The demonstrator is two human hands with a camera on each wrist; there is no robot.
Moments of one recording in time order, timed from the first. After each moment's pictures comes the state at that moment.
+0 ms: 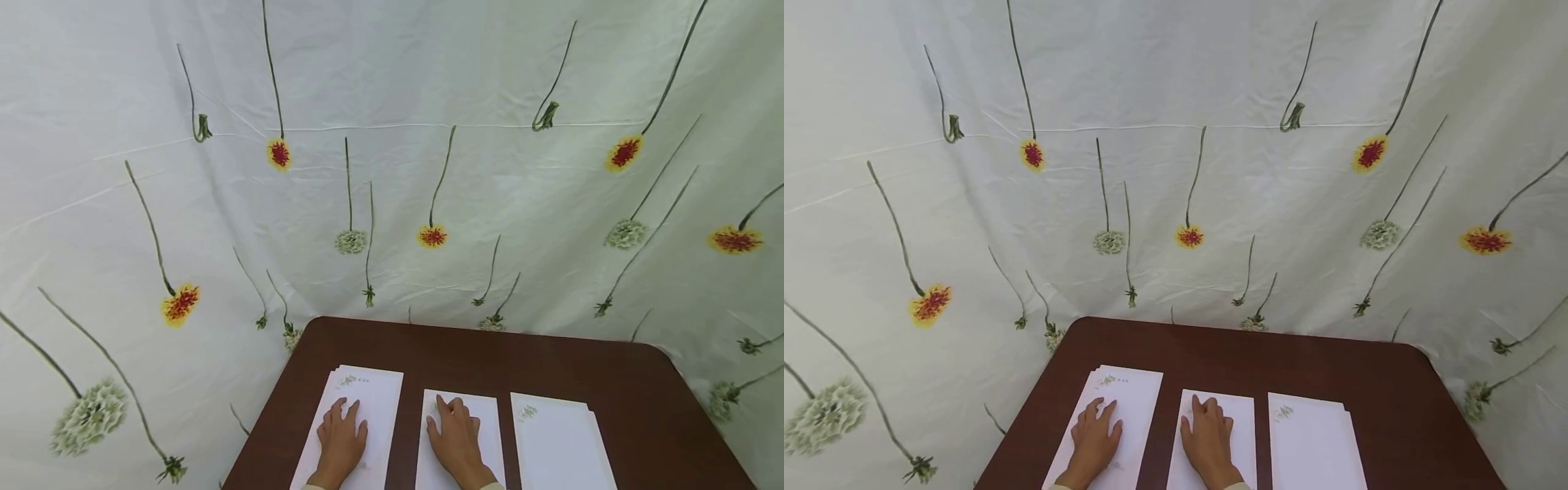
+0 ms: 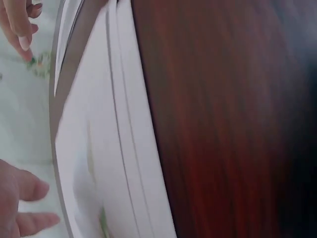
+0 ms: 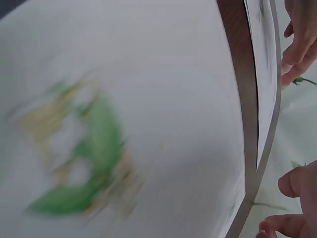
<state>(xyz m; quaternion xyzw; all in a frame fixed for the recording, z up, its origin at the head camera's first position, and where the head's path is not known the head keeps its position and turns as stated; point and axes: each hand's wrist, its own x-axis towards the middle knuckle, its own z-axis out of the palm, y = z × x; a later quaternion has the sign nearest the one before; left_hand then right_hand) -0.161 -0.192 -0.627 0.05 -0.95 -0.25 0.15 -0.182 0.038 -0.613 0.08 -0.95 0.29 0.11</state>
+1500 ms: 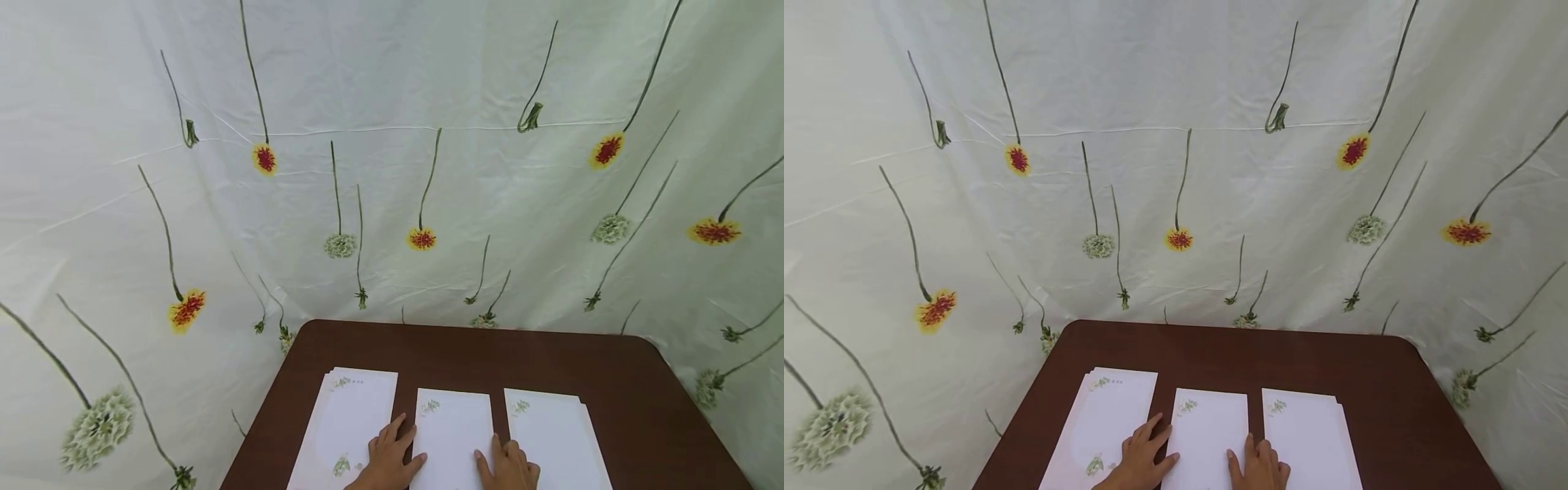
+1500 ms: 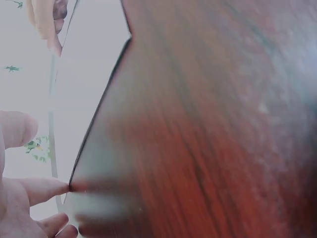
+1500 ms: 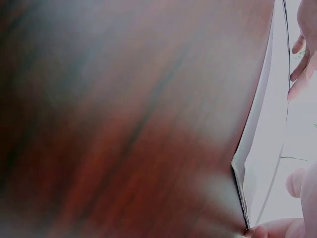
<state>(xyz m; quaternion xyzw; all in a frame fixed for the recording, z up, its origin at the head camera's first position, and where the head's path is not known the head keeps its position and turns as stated) -0.150 -0.124 -0.635 -0.13 -0.94 -0.32 -0.07 -0.130 0.130 -0.637 -0.04 -0.97 0.23 0.06</state>
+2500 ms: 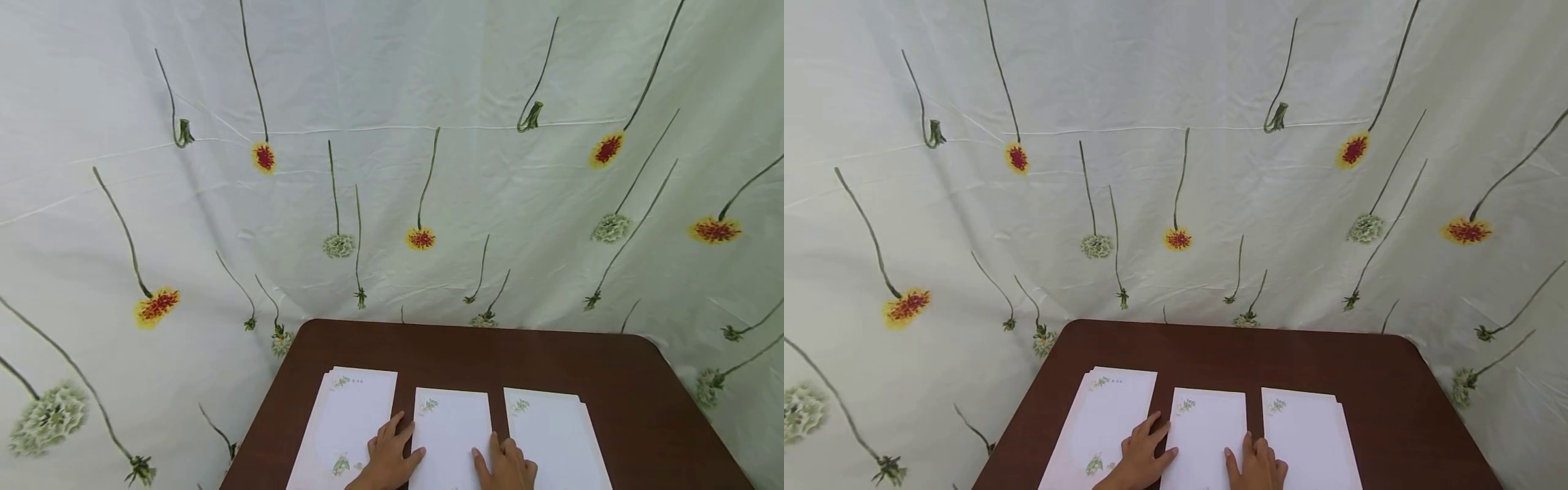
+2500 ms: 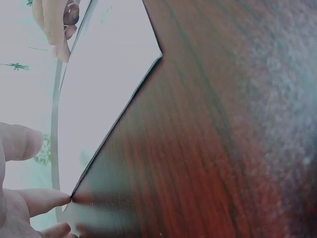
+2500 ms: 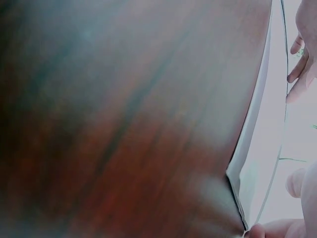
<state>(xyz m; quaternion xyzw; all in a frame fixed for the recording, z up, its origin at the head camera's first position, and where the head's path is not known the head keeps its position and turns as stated) -0.155 -0.118 -0.624 -0.09 -0.92 -0.37 -0.08 -0.131 0.127 -0.634 -0.04 -0.97 0.24 0.05</state>
